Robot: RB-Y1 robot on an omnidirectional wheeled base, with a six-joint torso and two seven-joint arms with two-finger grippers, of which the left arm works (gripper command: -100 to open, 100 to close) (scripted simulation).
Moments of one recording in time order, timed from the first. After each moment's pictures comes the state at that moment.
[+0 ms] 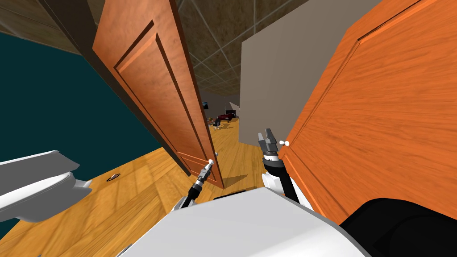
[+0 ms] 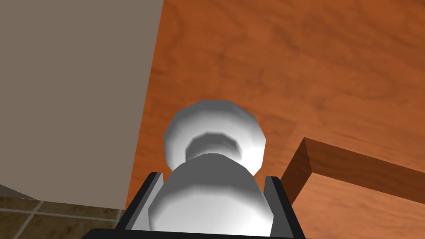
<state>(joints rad) -0.10 0.31 -0.37 -0.65 -0.01 -0.97 -0.95</state>
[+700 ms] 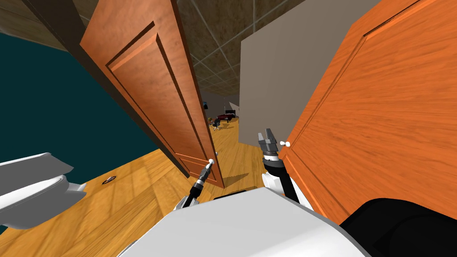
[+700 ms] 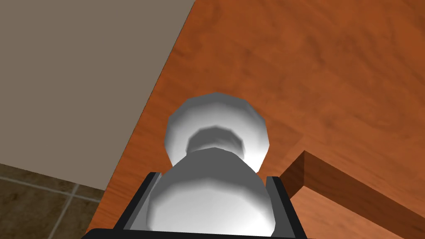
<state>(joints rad) -0.11 0.29 -0.39 -0.63 0.07 -0.97 -0.78</state>
